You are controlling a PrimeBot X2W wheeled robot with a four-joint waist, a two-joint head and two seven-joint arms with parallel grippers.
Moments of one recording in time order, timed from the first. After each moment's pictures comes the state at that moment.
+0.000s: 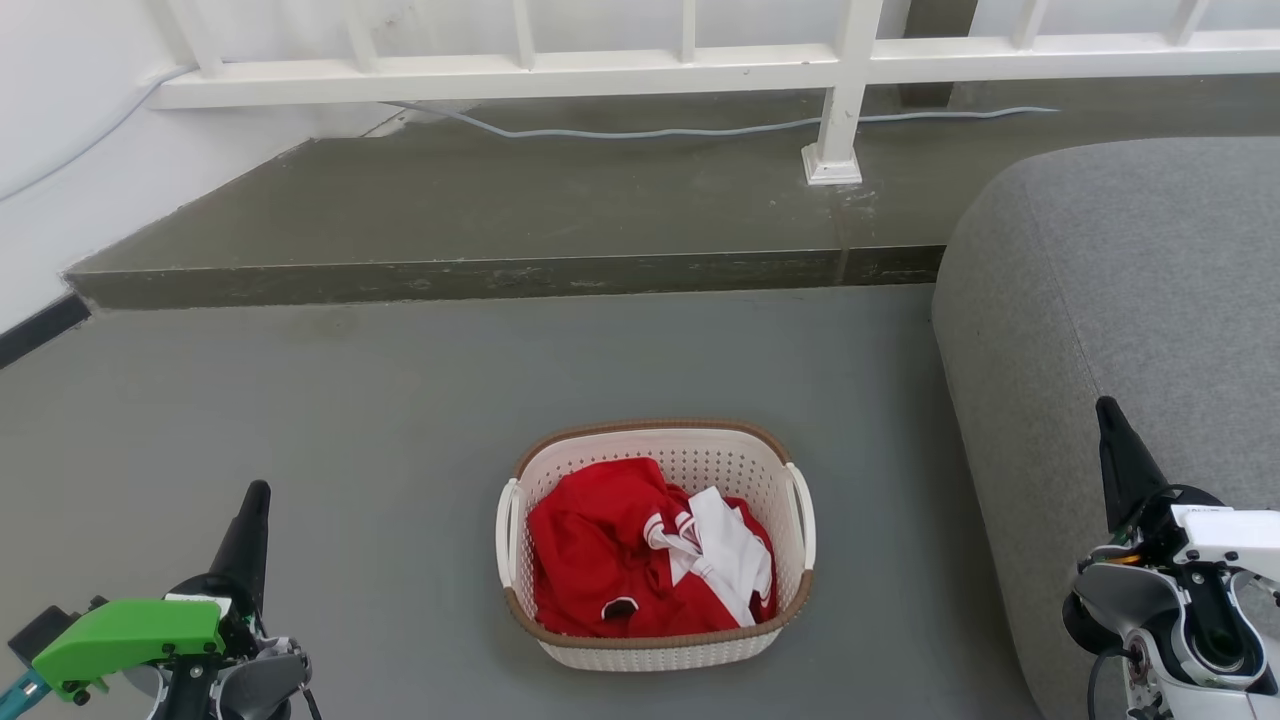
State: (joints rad) left arm -0.06 0.03 0.09 0.28 -1.60 -0.12 0.12; right arm -0.06 -0.04 -0.14 0.28 1.60 0.12 0.12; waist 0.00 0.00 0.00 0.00
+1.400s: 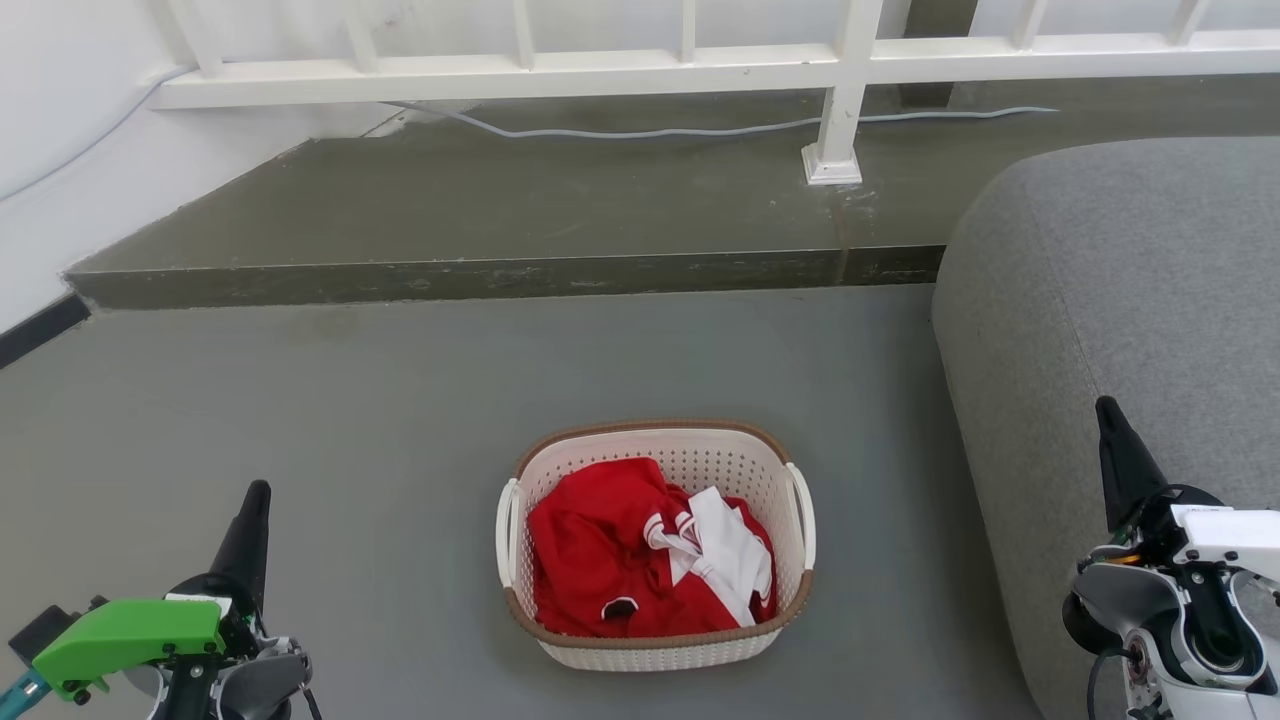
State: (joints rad) left arm -0.06 0.03 0.09 0.28 -1.60 -0.12 0.12; right arm -0.06 -0.04 -0.14 0.28 1.60 0.12 0.12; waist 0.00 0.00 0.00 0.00
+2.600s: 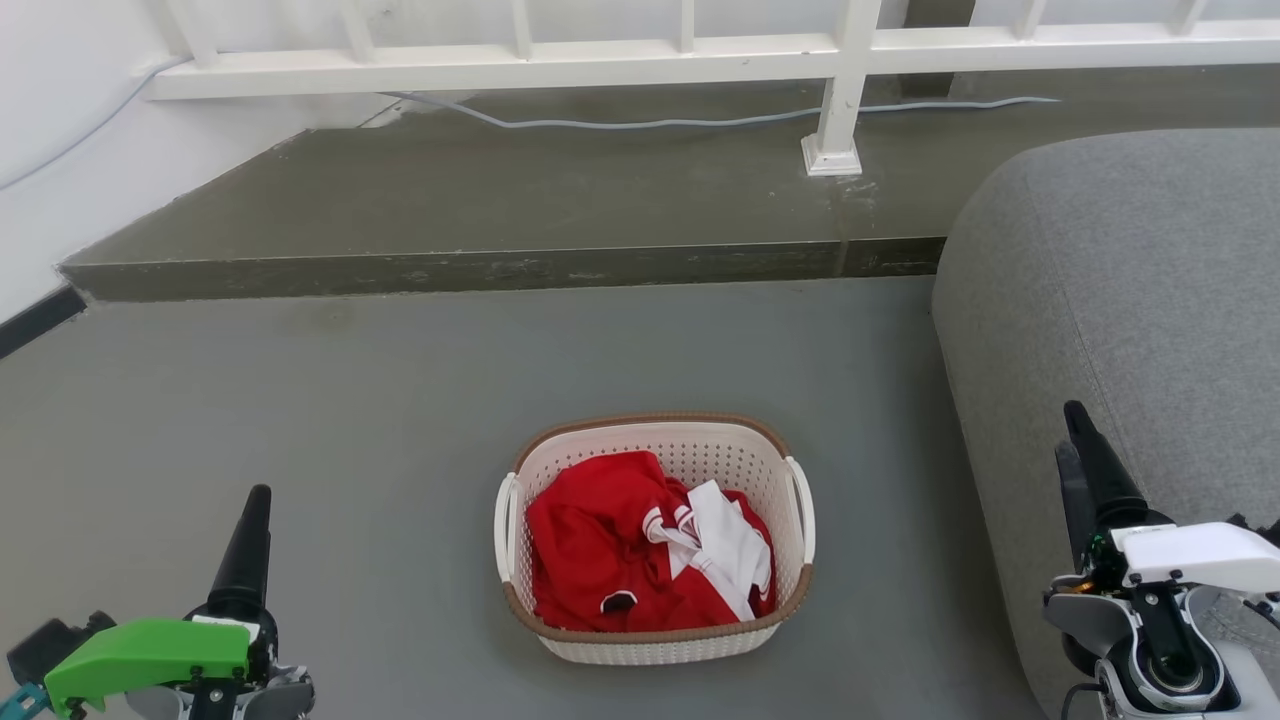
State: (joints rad) left arm -0.02 0.05 0.04 0.25 -1.46 -0.12 0.04; right arm -0.02 -0.05 -0.04 0.26 1.45 0.11 0.03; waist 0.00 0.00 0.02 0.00
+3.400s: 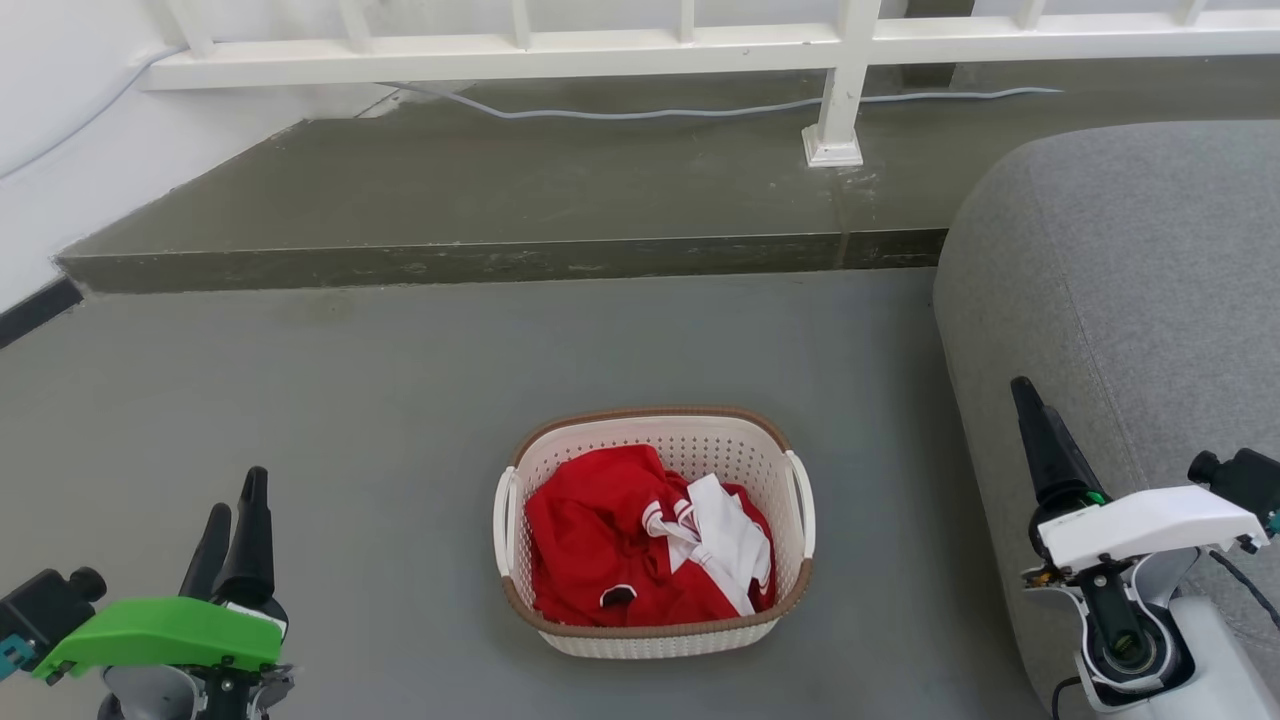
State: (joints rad) left arm -0.02 0.10 0.00 0.21 -1.04 -0.10 -0.04; right arm -0.05 -0.11 0.08 0.24 1.04 0.10 -0.04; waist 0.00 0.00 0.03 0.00
